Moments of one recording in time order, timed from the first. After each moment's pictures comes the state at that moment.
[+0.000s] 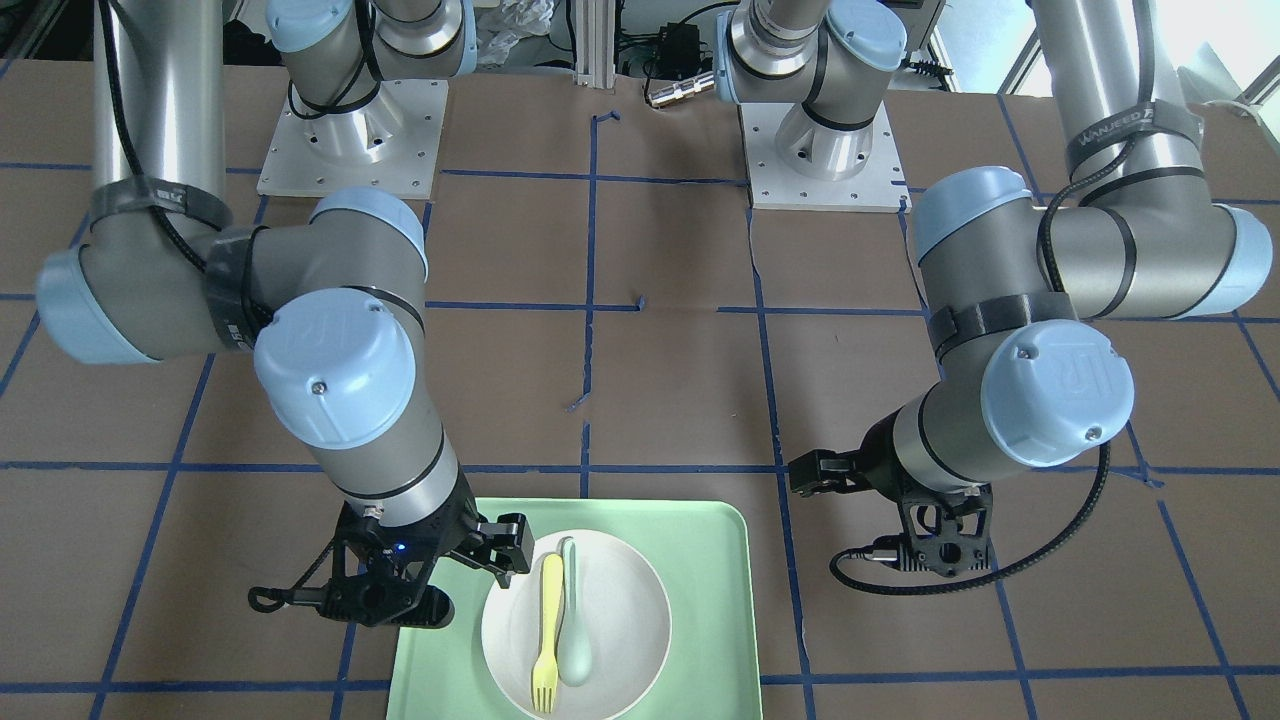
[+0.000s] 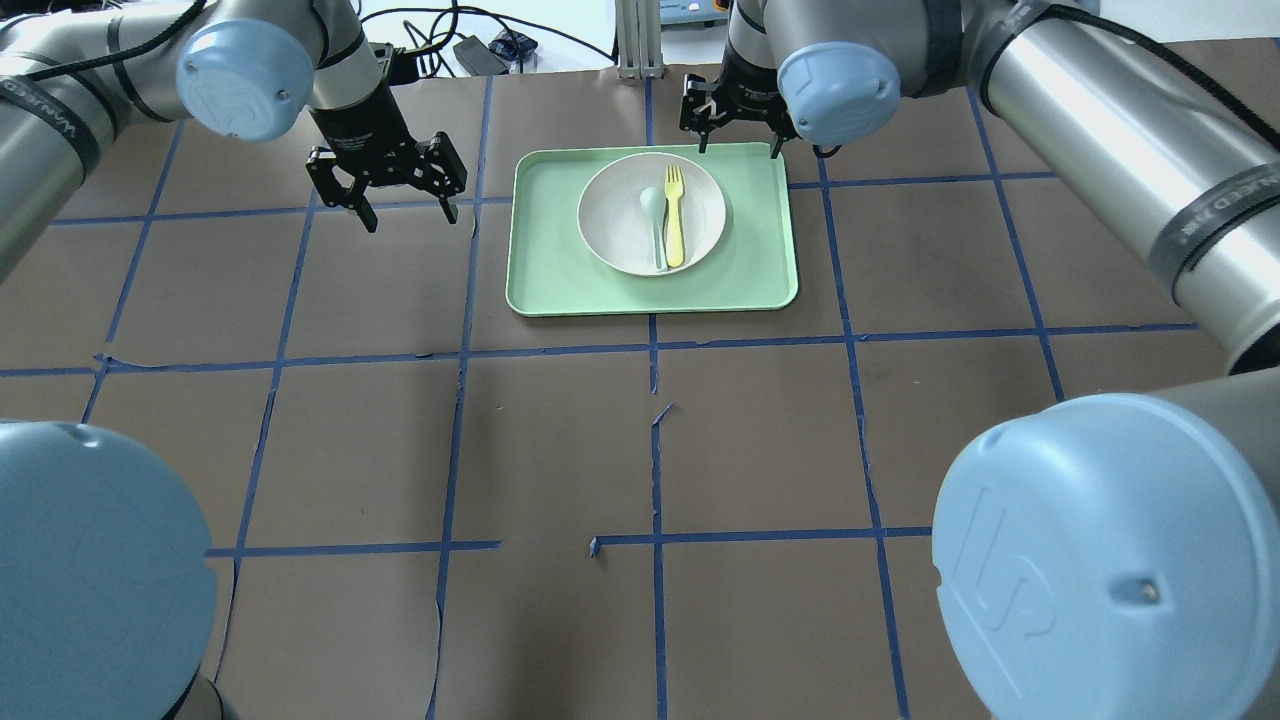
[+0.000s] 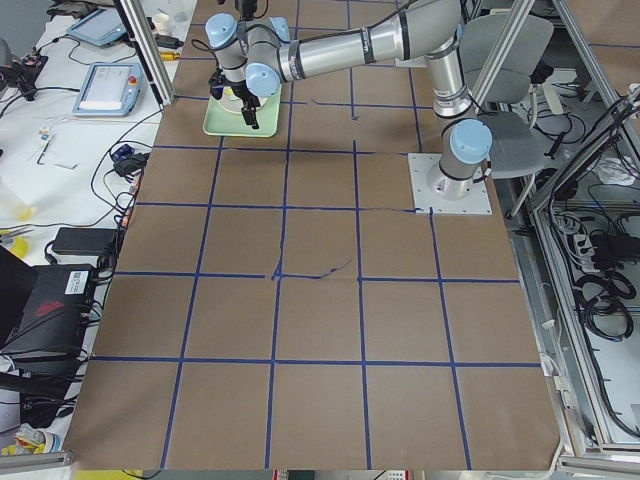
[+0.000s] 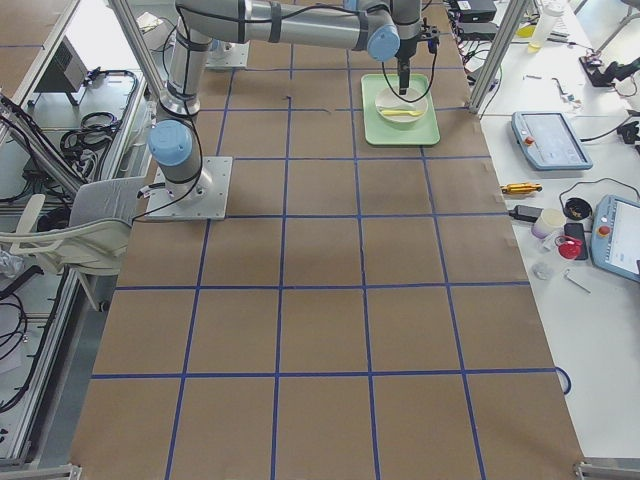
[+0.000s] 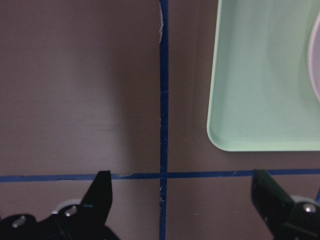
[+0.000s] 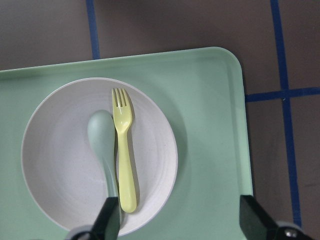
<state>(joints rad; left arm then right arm) -1.52 -2.03 -1.38 -1.47 1.53 0.02 1.74 -0.99 1.28 -2.03 -1.52 0.27</state>
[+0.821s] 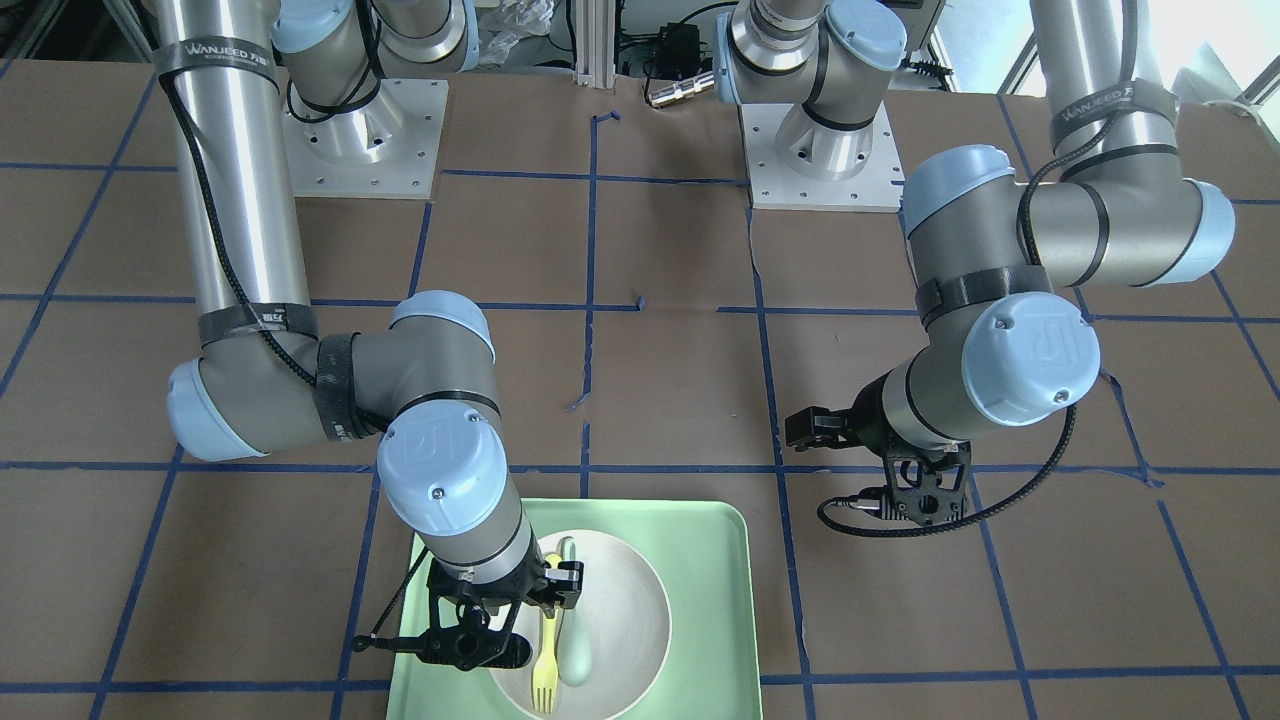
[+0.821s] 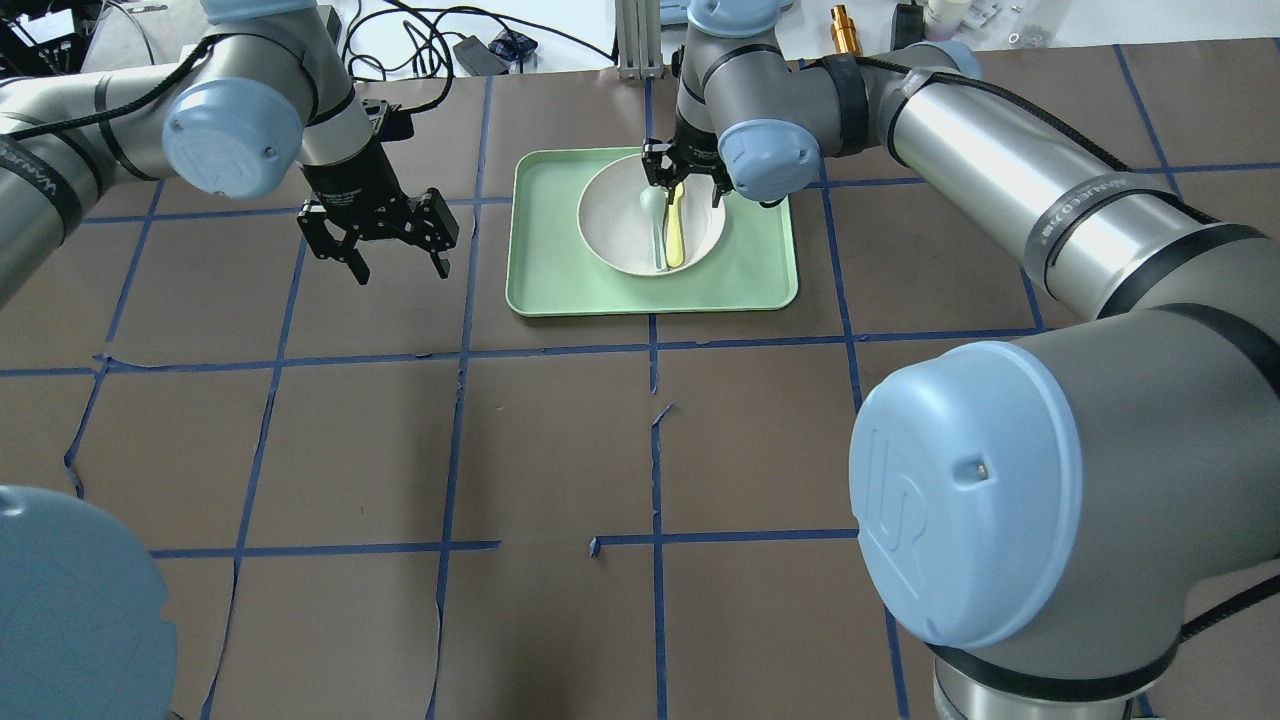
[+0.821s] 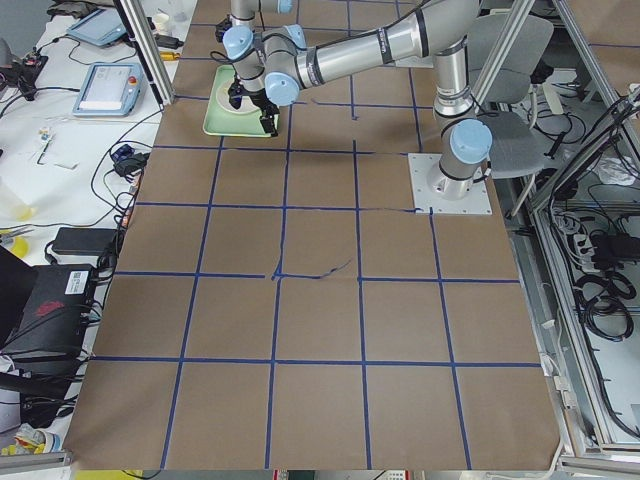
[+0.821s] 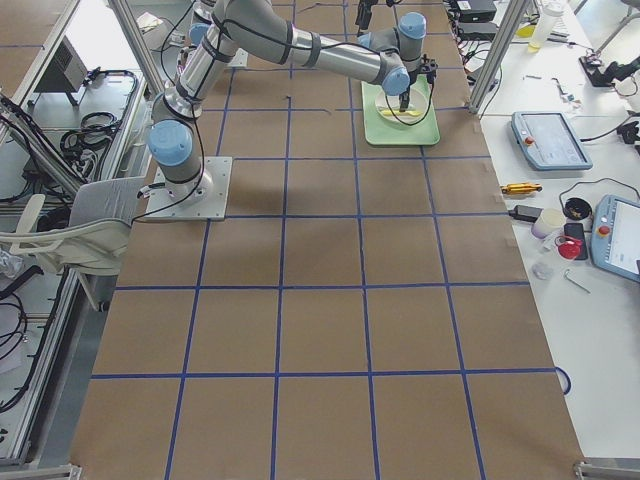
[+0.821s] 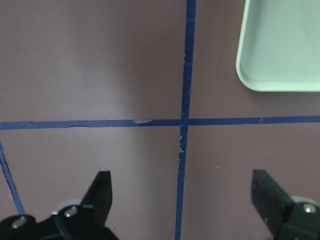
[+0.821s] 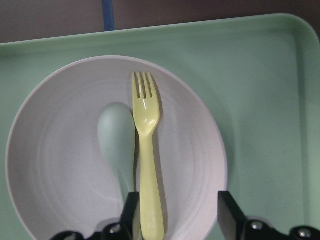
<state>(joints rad) -1.51 -1.97 -1.53 -1.44 1.53 0.06 1.79 -0.84 1.25 -2.12 -1.51 0.30</state>
